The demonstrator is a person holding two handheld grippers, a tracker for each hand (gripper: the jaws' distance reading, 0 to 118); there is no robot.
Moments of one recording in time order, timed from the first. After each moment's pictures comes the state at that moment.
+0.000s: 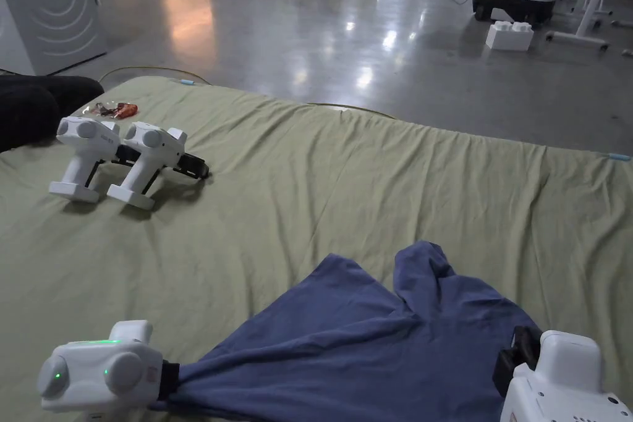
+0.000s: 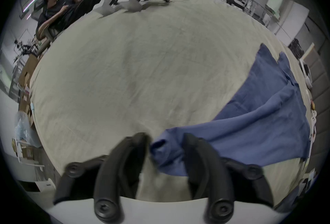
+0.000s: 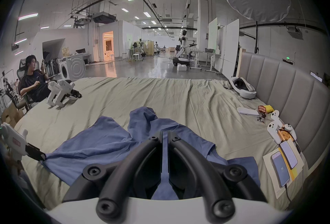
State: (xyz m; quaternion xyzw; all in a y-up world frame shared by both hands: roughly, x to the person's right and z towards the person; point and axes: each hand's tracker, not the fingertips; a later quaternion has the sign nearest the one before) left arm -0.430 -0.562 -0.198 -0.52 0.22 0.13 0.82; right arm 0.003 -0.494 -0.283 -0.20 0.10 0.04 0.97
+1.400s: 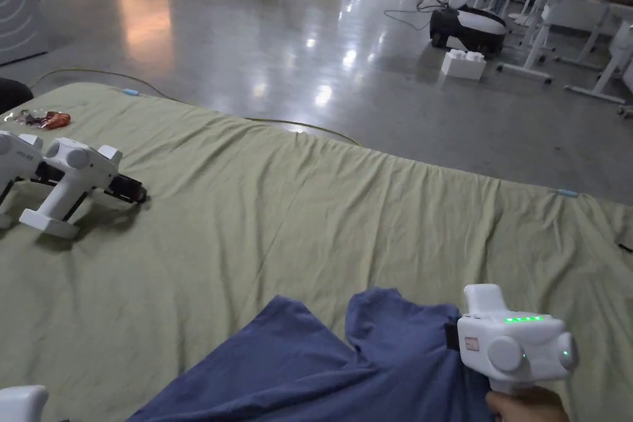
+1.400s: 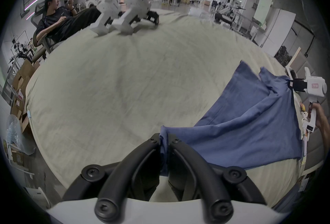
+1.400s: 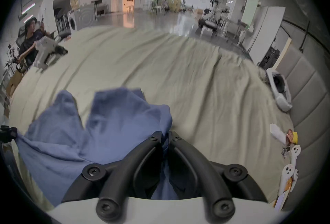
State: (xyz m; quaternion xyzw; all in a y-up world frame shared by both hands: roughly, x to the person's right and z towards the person) left arm -0.427 -0.536 -0.193 -0.44 0.19 0.14 0.87; right arm 0.017 -0.533 -0.521 -0.37 0.18 0.14 0.90
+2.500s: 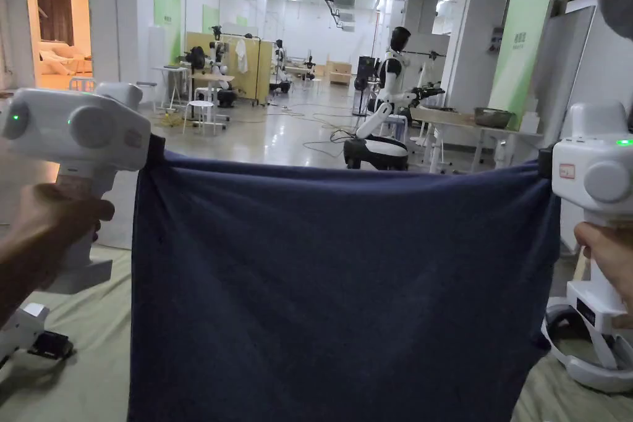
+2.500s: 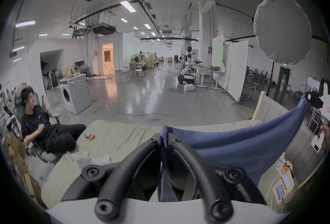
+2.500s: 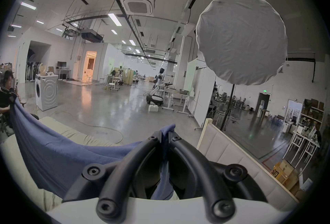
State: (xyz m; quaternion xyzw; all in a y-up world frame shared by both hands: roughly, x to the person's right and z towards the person) left arm -0.394 -0.133 -0.422 -0.17 0.09 0.01 0.98; right arm 0.128 -0.111 -0.476 -0.04 0.00 0.10 0.99
